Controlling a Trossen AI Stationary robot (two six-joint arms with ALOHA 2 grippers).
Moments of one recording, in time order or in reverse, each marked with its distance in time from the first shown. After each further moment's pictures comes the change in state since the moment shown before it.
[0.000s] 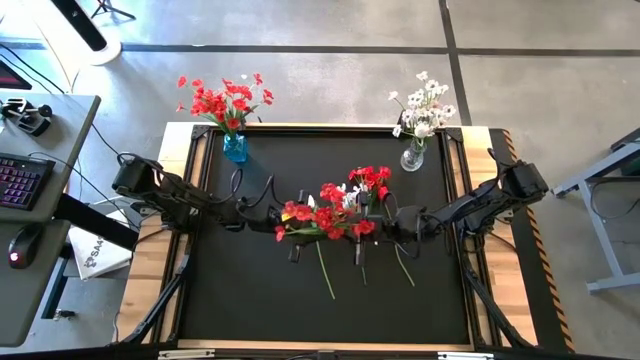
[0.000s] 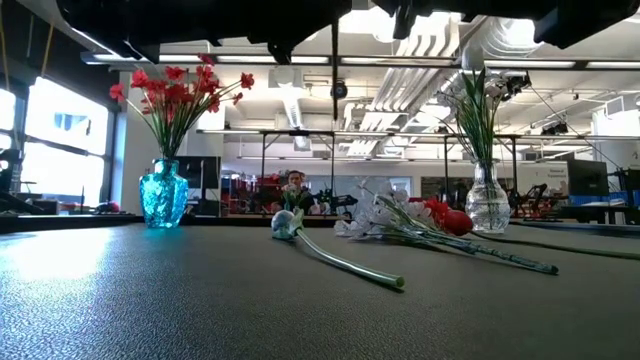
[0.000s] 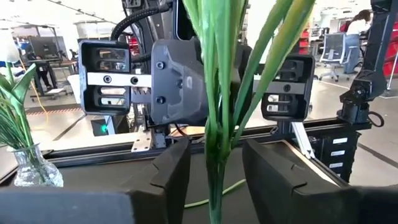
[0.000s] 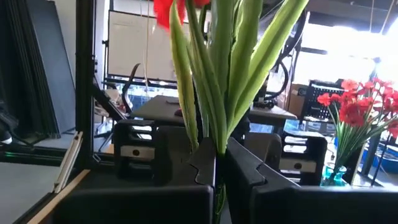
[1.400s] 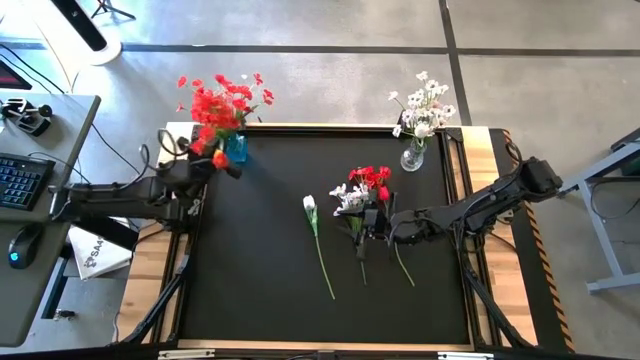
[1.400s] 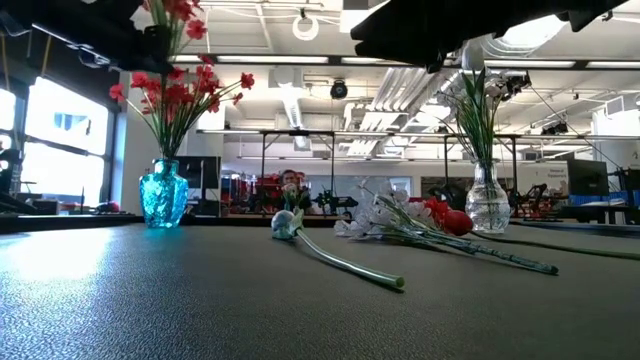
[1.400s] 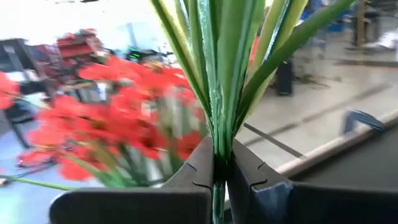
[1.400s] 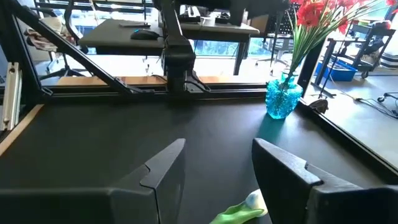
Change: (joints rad) left arm 0.296 -1.086 -0.309 -0.829 -0.994 0.086; right arm 0.028 -0.127 -0.001 -0.486 0.234 0.203
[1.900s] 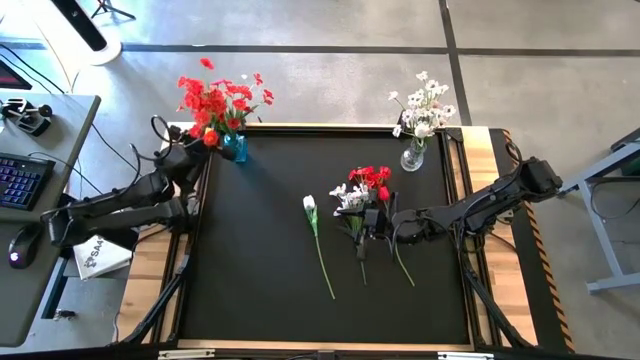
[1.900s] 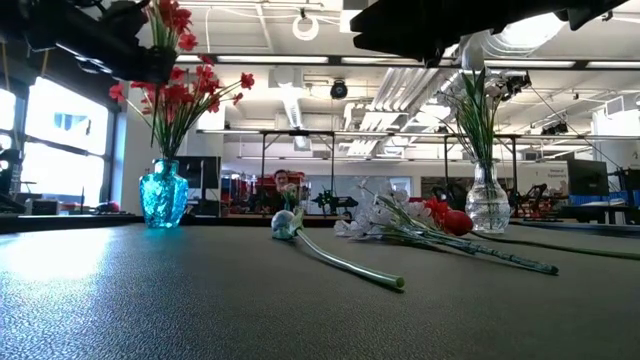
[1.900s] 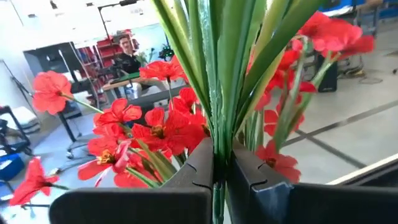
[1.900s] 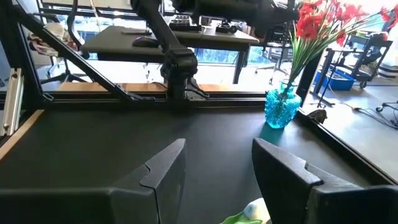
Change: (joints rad) left arm 0.349 0.017 -0.007 0.052 0.203 0.078; right arm 0.000 0.000 0.000 0.038 -0.002 -0.038
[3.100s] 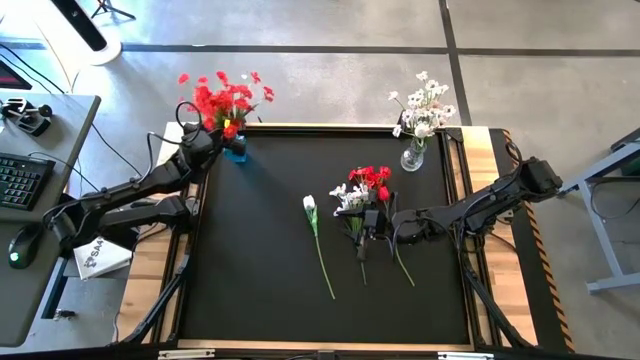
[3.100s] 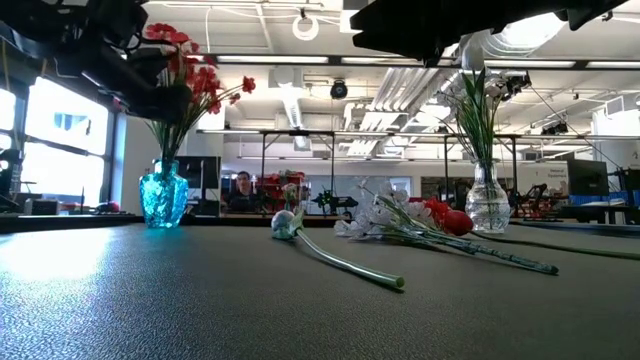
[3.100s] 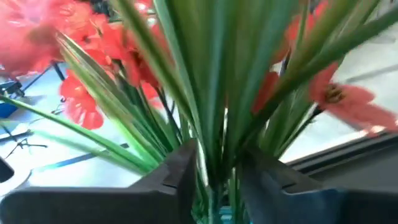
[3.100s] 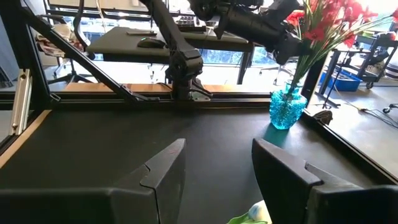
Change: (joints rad) left arm 0.210 0.247 0.013 -0.056 0.179 -0.235; right arm 0.001 0.000 0.000 0.000 -0.020 0.003
